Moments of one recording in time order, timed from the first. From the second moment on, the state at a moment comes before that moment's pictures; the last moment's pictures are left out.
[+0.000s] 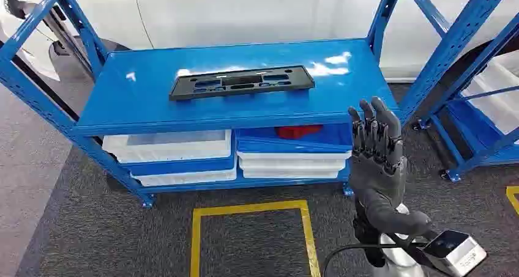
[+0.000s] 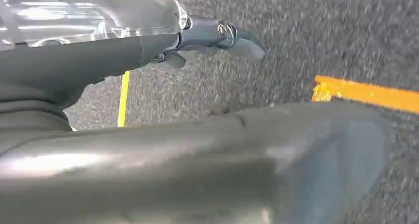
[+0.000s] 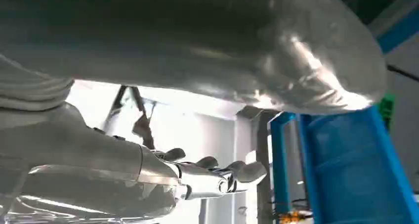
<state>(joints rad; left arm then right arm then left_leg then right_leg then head) -0.04 -0.07 0.18 -0.21 0.09 0.21 -0.18 -0.11 0.02 0.27 -1.90 0.01 0.21 -0.68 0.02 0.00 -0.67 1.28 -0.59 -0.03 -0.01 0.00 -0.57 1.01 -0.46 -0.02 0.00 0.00</state>
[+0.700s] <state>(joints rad) -0.03 -0.07 0.19 -0.20 0.09 0.20 -0.19 -0.12 0.01 0.31 -1.52 0.14 -0.07 -0.66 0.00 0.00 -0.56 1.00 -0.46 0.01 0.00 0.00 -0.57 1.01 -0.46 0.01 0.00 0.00</state>
